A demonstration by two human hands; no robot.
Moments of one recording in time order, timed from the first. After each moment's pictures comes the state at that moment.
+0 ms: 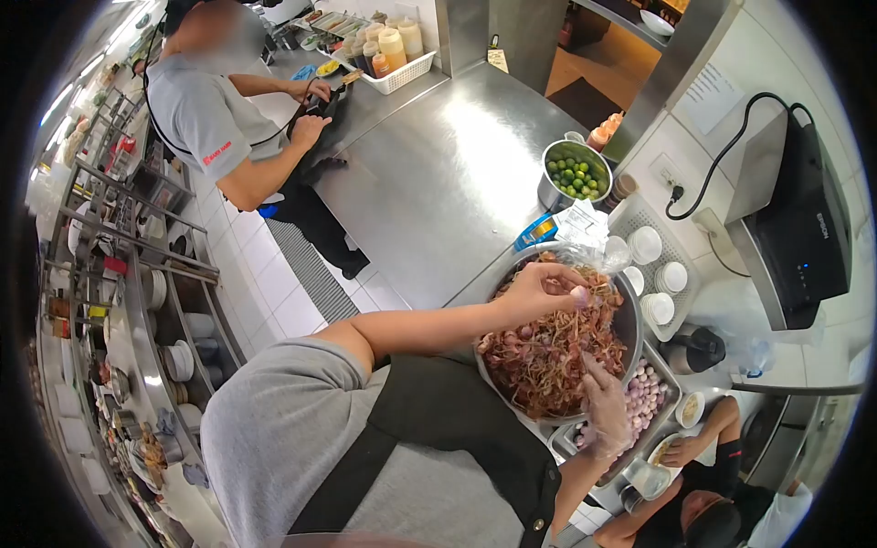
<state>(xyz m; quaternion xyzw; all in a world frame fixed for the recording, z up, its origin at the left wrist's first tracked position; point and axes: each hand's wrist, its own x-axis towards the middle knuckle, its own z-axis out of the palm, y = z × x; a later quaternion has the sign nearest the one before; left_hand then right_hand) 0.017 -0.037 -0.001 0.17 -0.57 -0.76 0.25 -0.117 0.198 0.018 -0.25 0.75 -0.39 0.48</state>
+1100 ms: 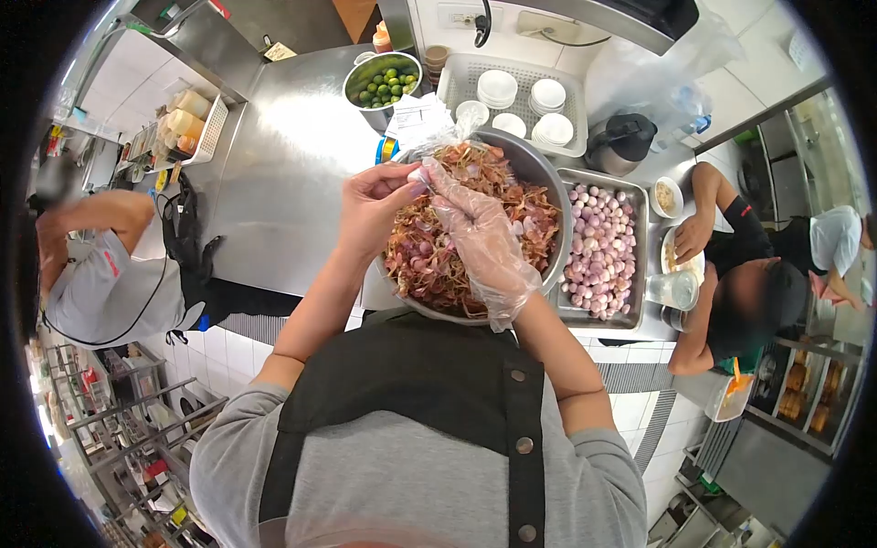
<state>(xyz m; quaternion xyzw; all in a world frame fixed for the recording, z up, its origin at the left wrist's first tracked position) 0.020 -0.049 0.025 0.10 -0.54 -0.80 0.25 -0.052 0.113 0.064 -0.26 0.63 -0.66 0.32</state>
